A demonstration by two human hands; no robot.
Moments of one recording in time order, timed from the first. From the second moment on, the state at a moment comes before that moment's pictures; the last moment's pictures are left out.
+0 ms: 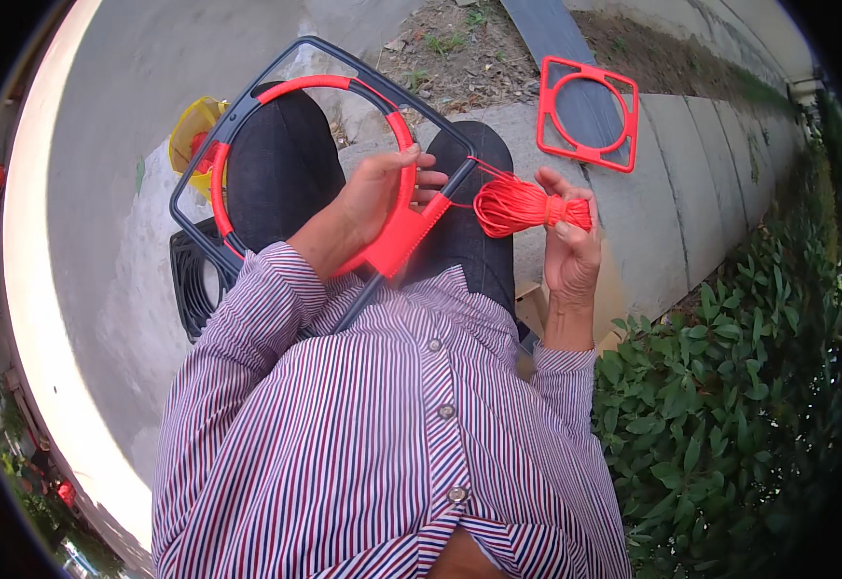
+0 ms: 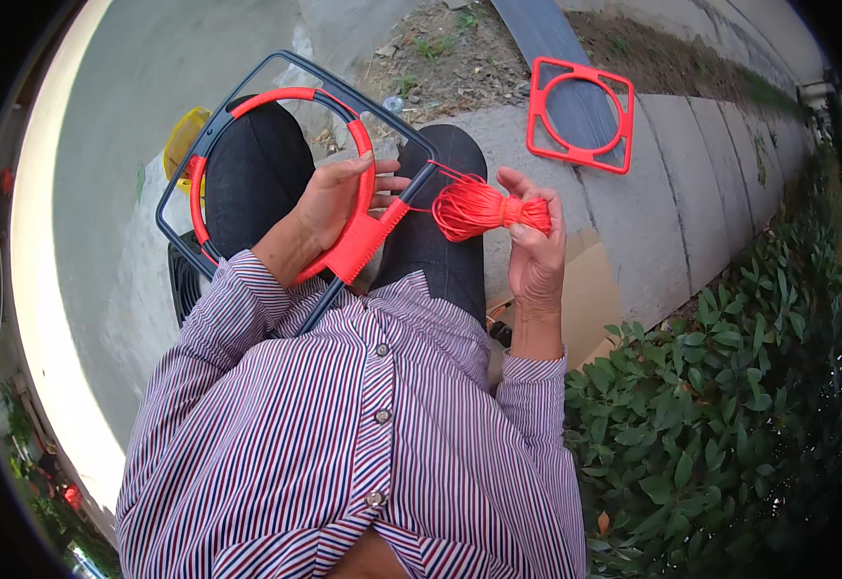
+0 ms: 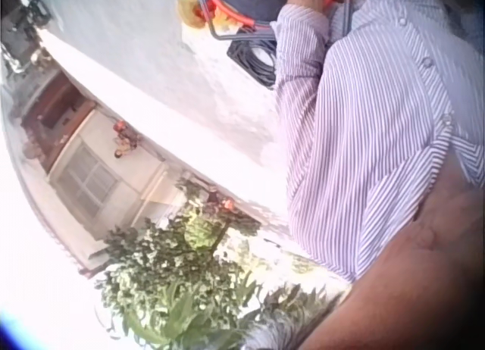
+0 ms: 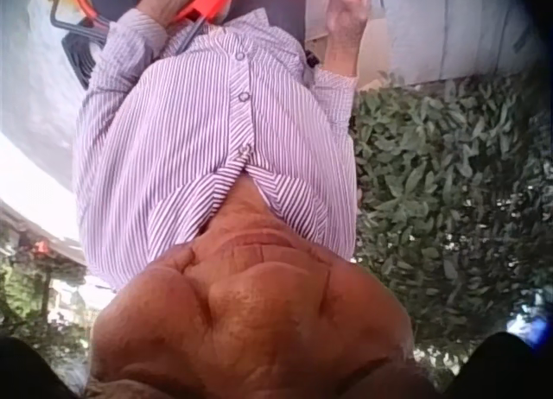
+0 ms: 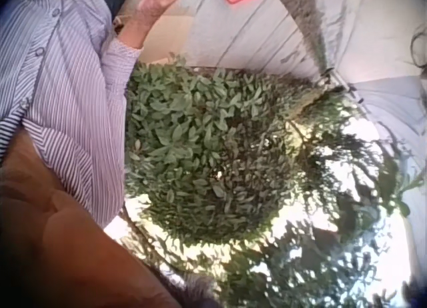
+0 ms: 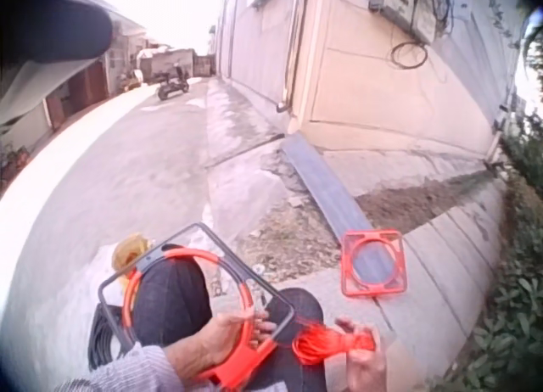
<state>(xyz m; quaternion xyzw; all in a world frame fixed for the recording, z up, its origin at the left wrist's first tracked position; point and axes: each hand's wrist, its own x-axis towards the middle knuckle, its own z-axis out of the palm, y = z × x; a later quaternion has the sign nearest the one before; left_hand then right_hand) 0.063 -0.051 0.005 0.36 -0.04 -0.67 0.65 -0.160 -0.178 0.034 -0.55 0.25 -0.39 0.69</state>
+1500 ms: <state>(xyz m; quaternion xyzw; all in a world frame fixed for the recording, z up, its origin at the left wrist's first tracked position) 0.065 -0.034 0.040 0.45 -0.07 -0.68 0.58 -0.150 -0.153 0.028 -0.87 0.10 0.00 0.48</state>
